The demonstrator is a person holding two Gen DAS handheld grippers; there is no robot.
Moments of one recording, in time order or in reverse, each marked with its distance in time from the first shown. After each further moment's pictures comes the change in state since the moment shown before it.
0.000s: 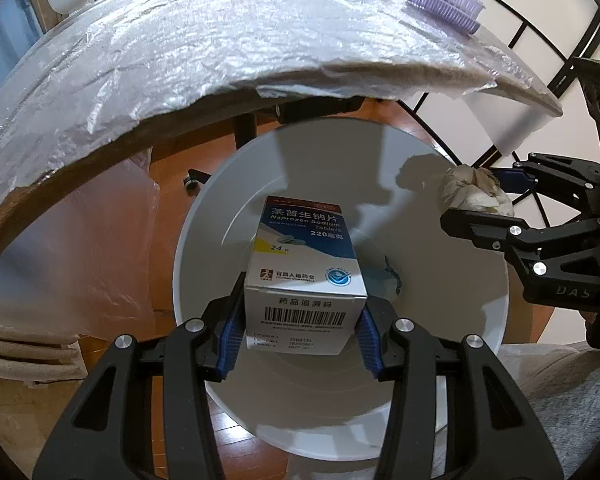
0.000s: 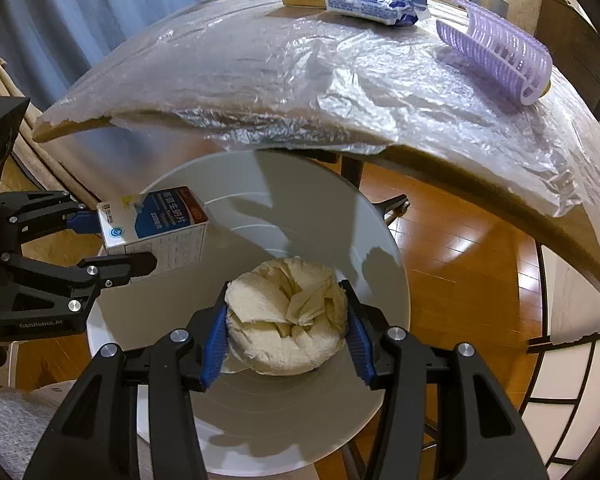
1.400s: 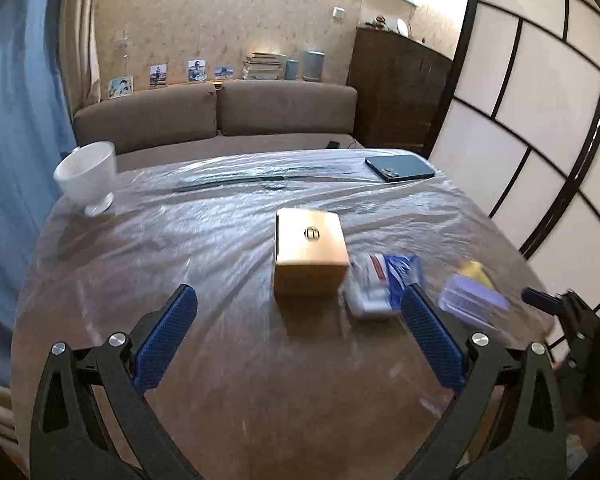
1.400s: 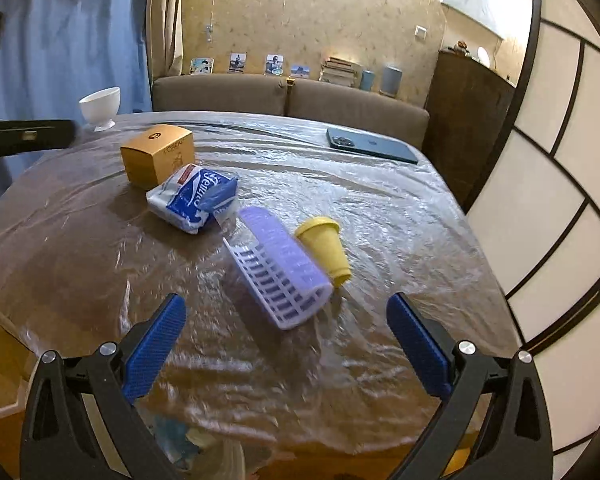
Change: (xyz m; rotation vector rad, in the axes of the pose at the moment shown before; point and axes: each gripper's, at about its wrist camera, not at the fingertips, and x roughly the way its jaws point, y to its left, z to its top) left arm -0.078 0.034 0.185 -0.040 -0.426 0.021; right arm -0.058 -0.078 0.076 0.123 -0.343 -0.345
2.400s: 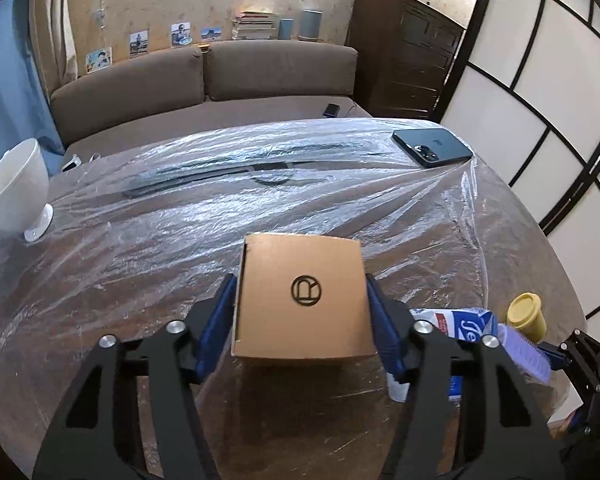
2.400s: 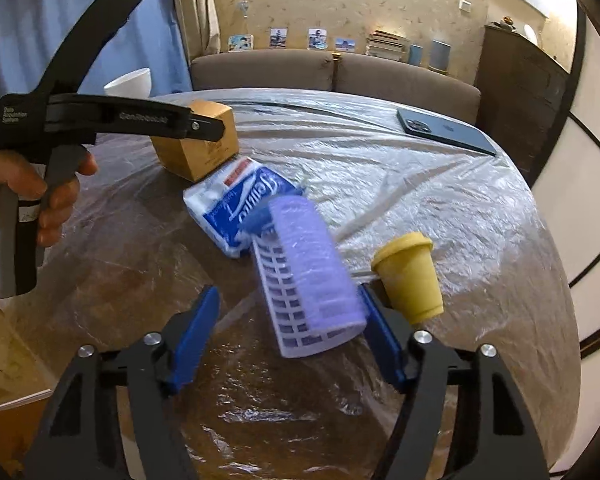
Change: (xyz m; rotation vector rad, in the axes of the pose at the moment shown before) left arm 0.082 0.021 0.033 0.012 0.146 -0.039; right arm 0.044 0.027 0.032 -0.020 0.095 0.193
